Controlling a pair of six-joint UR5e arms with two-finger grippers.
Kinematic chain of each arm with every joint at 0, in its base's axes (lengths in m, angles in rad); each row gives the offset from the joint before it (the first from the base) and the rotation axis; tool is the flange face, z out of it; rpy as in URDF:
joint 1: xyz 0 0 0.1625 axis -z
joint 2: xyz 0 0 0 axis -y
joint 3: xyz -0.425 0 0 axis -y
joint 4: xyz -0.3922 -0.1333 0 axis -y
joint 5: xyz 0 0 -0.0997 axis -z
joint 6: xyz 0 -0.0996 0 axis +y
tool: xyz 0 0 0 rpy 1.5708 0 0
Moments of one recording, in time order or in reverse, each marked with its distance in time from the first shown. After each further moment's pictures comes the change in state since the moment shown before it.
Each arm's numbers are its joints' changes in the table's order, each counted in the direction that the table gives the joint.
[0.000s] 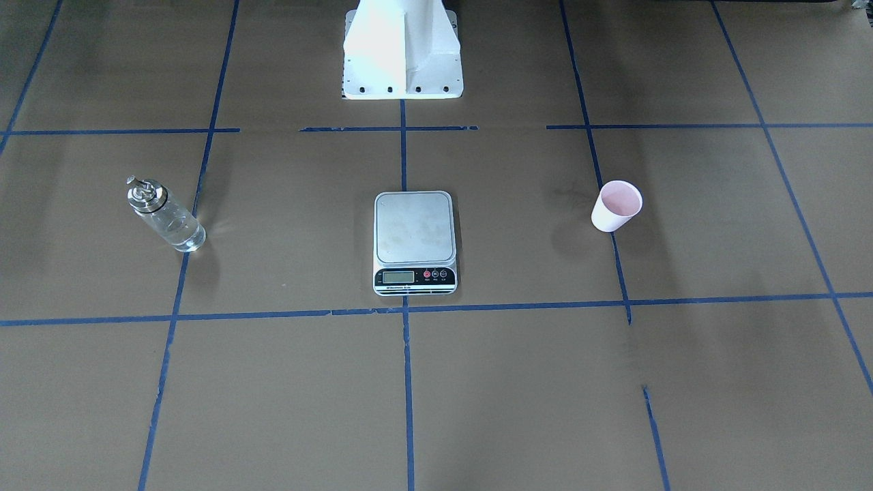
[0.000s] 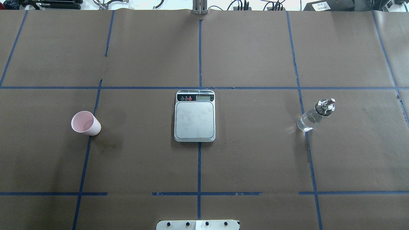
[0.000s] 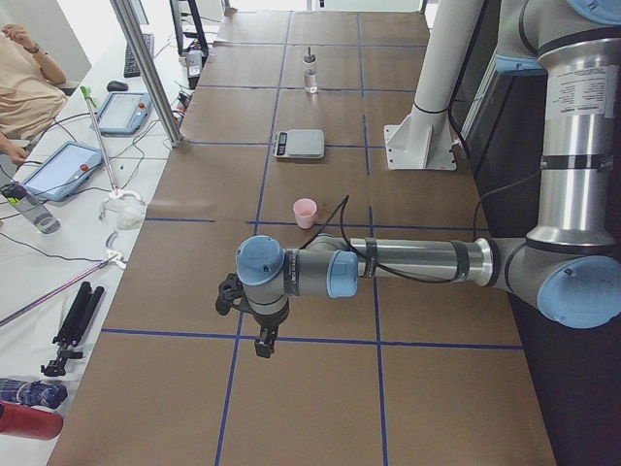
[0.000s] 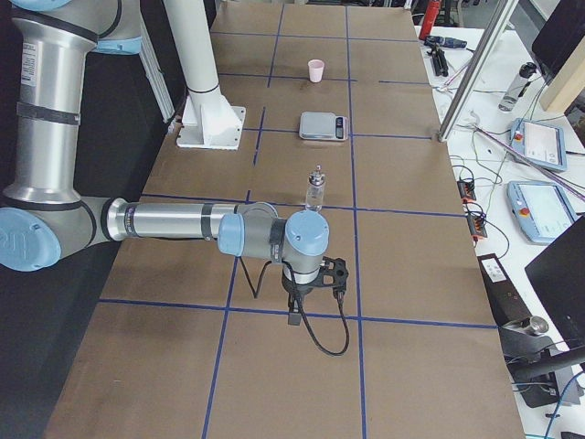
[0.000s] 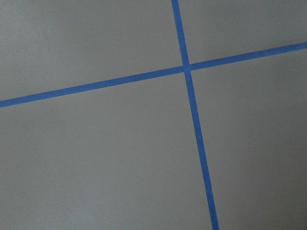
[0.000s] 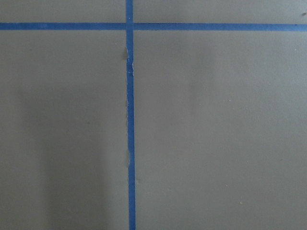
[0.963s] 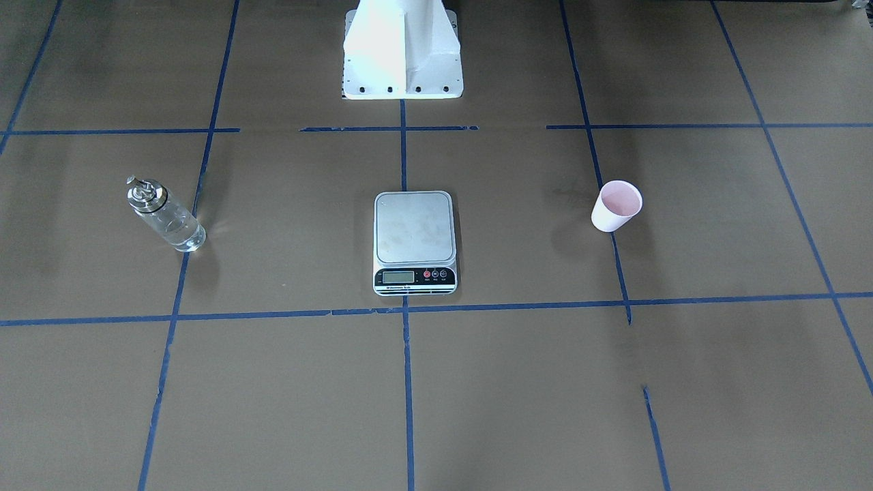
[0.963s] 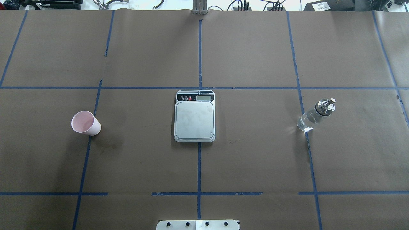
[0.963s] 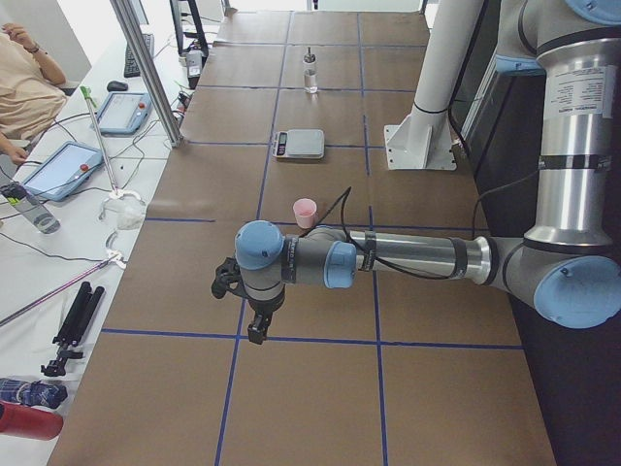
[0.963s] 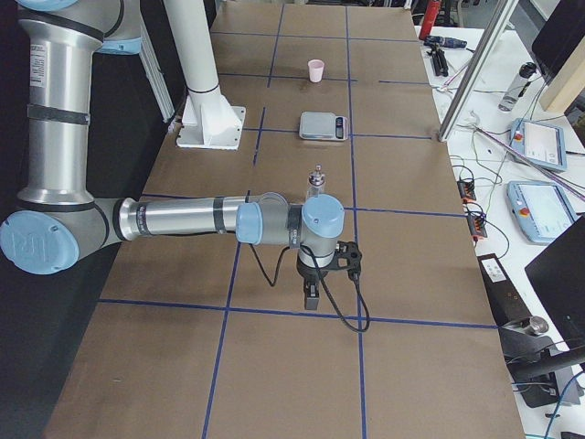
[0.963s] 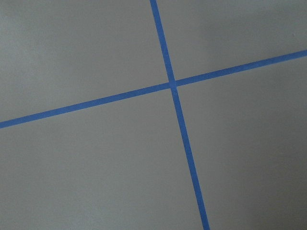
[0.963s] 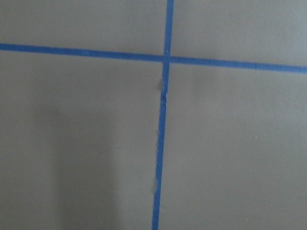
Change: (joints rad) left arm -0.011 -0.022 -0.036 -0.043 -0.020 0.005; right arm 0.049 0.100 0.007 0.003 0.007 -0.010
